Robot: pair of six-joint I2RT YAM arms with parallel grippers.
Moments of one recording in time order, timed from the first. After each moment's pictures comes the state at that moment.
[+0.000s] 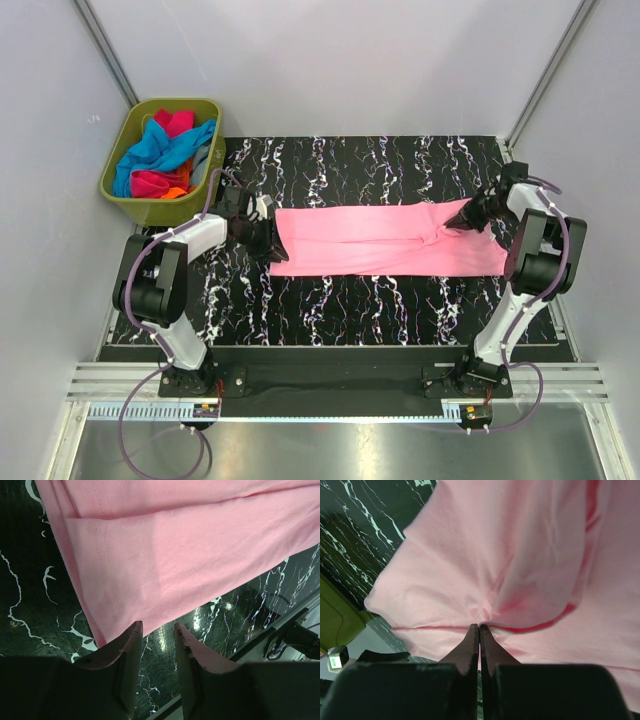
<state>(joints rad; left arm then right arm) -0.22 1.71 1.01 -0.44 0.56 -0.36 -0.28 1.94 1.38 -0.67 -0.50 0.54</state>
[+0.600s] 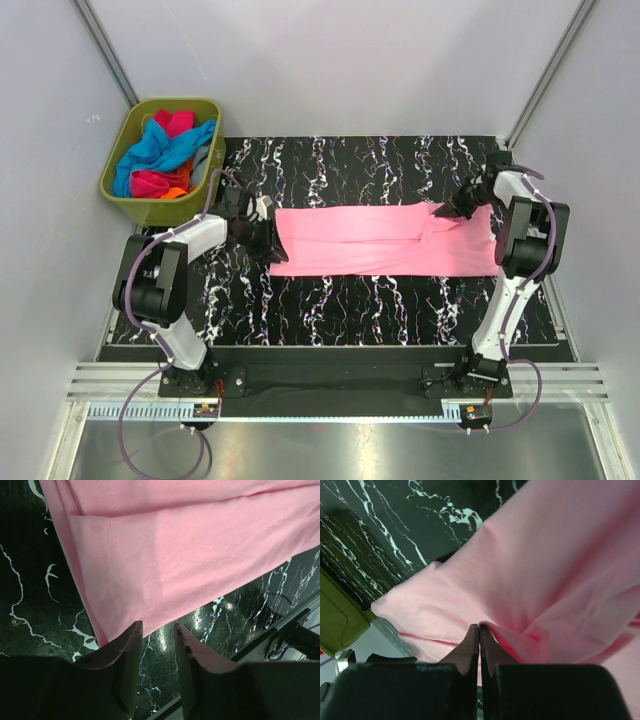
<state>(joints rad) -0.22 1.71 1.01 -0.44 0.55 -0.36 -0.22 2.12 1.58 -0.69 -0.53 0.56</state>
